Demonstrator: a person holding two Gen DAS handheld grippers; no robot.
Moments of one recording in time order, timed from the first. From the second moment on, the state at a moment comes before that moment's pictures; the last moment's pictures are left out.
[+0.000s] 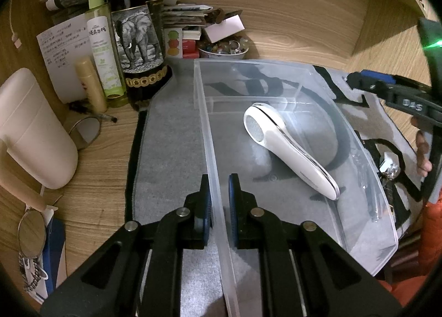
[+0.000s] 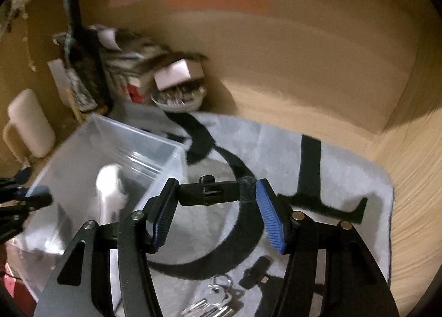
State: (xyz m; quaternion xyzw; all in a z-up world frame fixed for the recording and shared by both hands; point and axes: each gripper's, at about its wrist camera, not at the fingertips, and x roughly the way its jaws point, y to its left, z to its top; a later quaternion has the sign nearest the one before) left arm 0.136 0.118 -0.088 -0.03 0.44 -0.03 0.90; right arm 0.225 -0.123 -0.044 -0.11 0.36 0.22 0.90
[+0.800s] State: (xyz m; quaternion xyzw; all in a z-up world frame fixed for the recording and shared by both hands) left arm 0.136 0.118 -0.088 -0.03 0.43 -0.03 0.90; right arm 0.178 -0.033 -0.064 -0.17 0.37 0.34 0.85
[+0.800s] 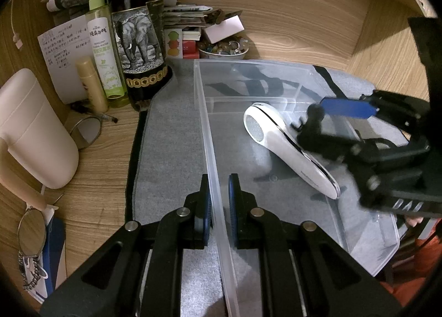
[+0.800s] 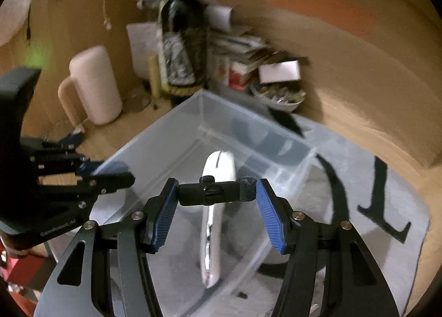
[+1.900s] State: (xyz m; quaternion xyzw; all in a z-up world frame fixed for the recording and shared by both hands) left arm 0.136 0.116 -0.087 -0.03 0.43 -0.03 0.90; right arm 0.175 -0.108 -0.034 -0.13 0.35 0.27 0.89
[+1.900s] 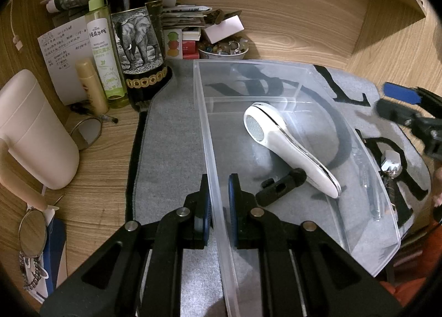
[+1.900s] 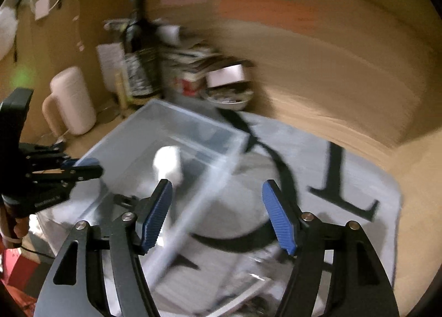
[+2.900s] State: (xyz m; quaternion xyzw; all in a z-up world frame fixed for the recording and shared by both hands) left arm 0.128 0.108 -0.087 -0.04 0.44 0.00 0.90; right arm 0.166 -0.236 -0.123 -0.02 0.45 0.16 0.88
